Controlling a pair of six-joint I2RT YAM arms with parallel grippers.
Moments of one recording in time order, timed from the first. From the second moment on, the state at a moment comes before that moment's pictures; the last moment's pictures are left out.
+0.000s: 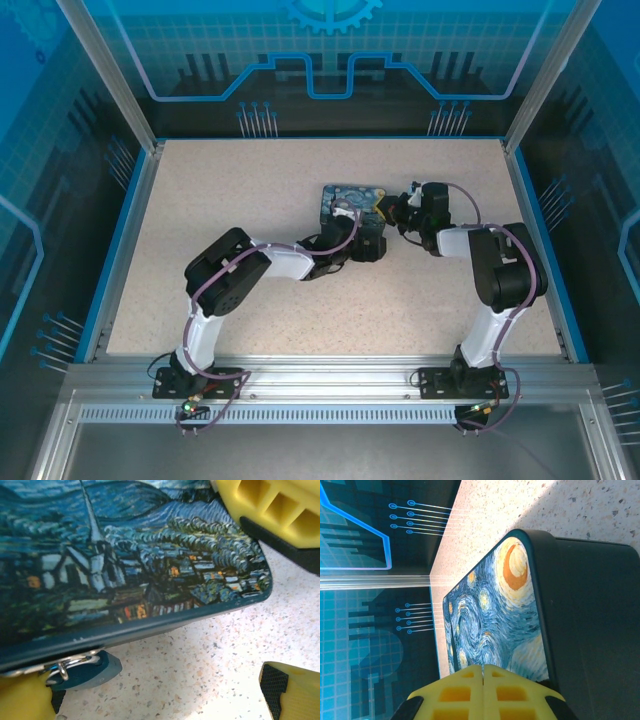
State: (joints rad) left arm -0.77 2.07 1.13 0.35 -0.02 -0.64; right arm 0.15 1.83 0.85 0.52 -0.58 1.15
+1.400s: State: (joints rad) left arm -0.75 2.08 0.98 0.68 -0.08 -1.07; right arm 0.15 1.85 0.85 0.56 -0.58 1.15
